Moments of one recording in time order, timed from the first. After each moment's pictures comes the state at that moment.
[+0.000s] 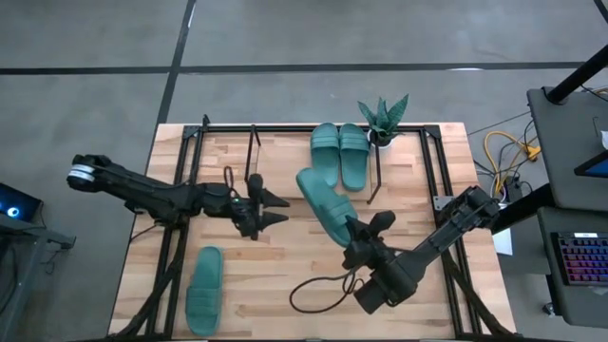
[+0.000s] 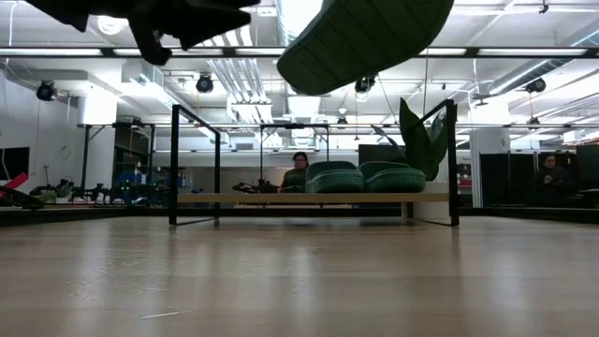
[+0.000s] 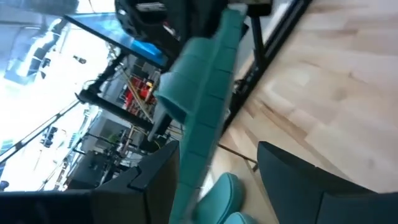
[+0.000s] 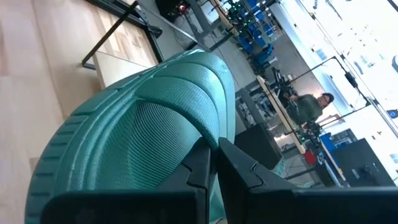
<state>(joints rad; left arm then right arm) -0.17 1.10 0.60 0.43 -0.15 1.01 0.66 1.90 1.70 -1.57 1.31 0.91</state>
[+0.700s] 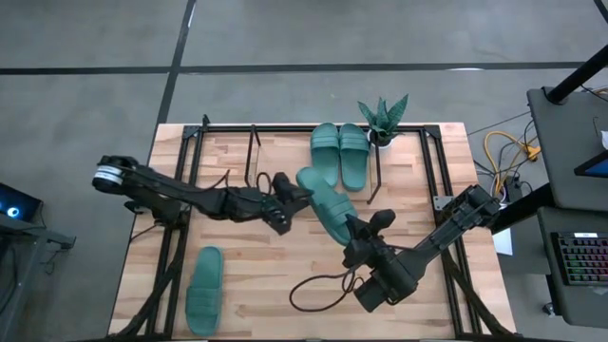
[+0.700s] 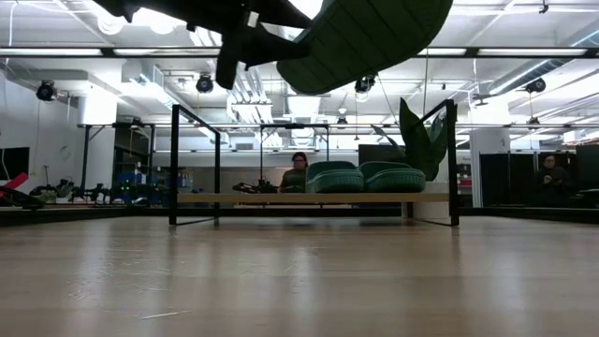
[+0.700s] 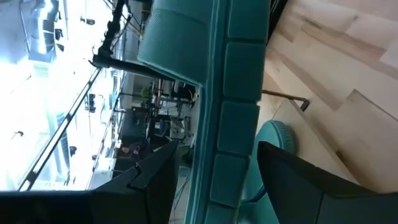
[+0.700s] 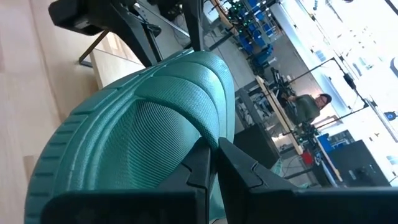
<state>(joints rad) -0.16 1.41 0.84 0.44 -0.44 1.25 0.65 1.89 1.70 -1.56 1.31 0.87</state>
